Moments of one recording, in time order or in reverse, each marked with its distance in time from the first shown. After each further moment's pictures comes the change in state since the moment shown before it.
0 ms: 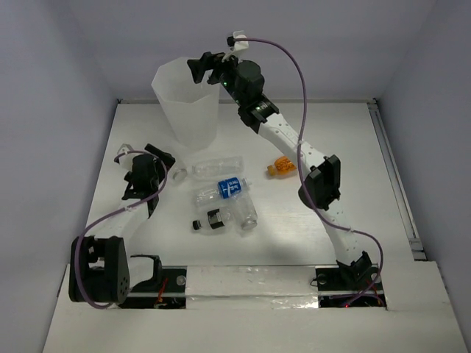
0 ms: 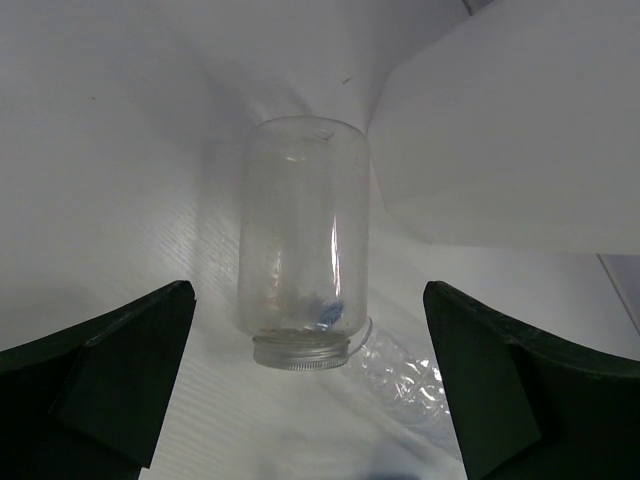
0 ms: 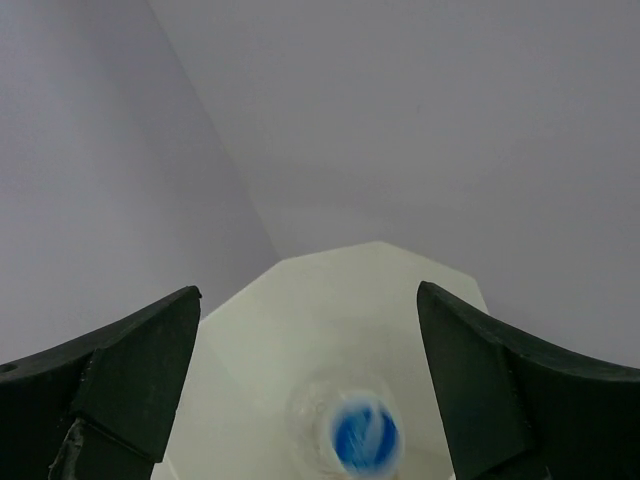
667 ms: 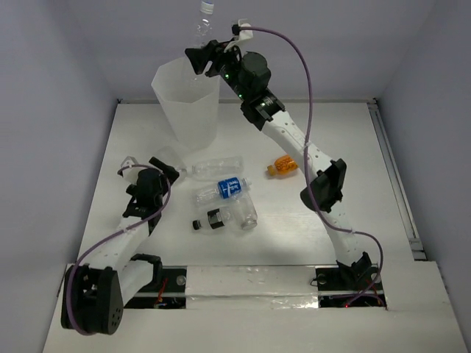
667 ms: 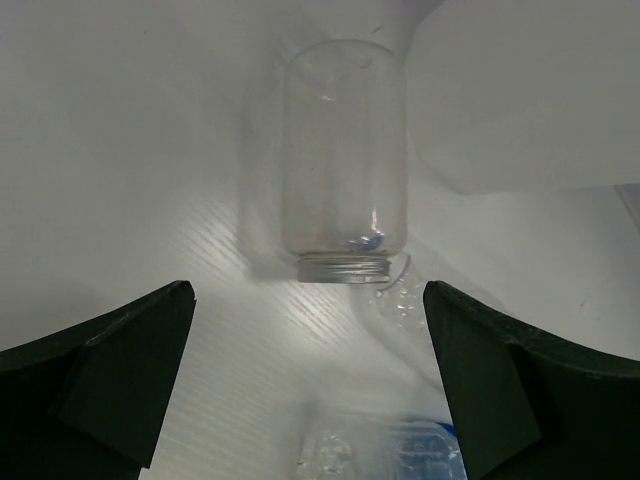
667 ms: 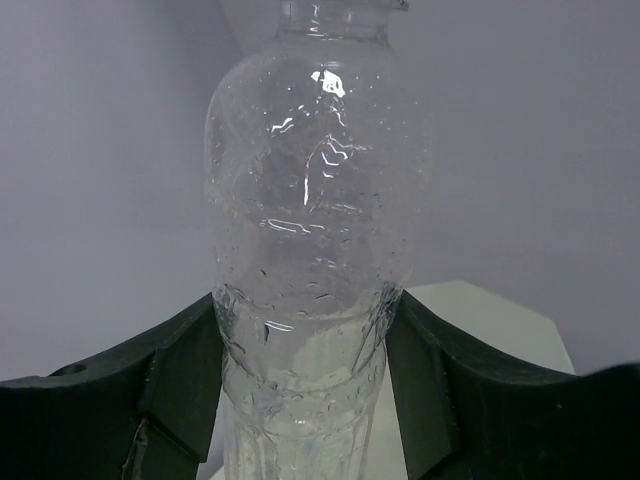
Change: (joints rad) left arm -0.096 -0.217 -0.111 -0.118 -0.101 0.003; right arm 0.022 -0.095 0.040 -0.072 -0.053 0.090
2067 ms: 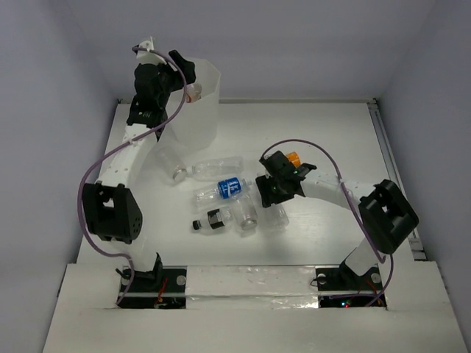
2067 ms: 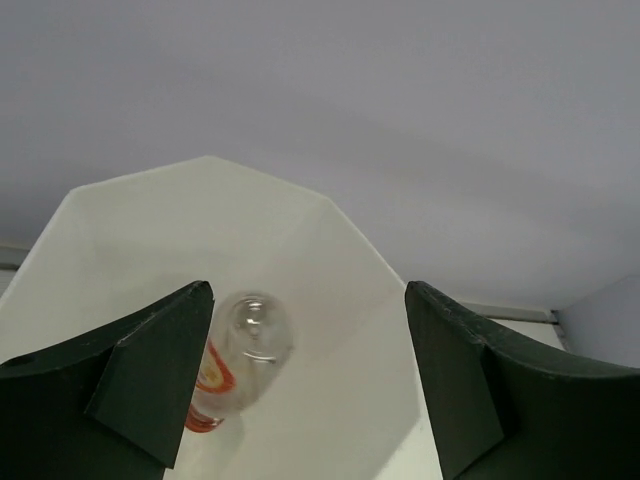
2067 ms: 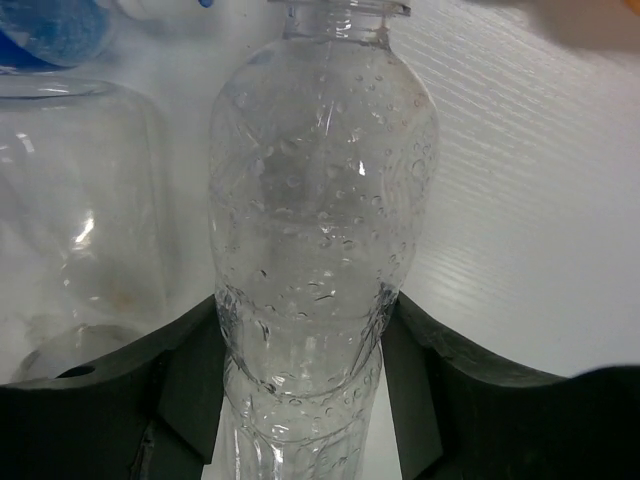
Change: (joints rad) left arm -0.014 0.730 1.170 0.068 0.359 0.426; right arm 0.000 -0.682 -1.566 -0.617 0.053 -0.049
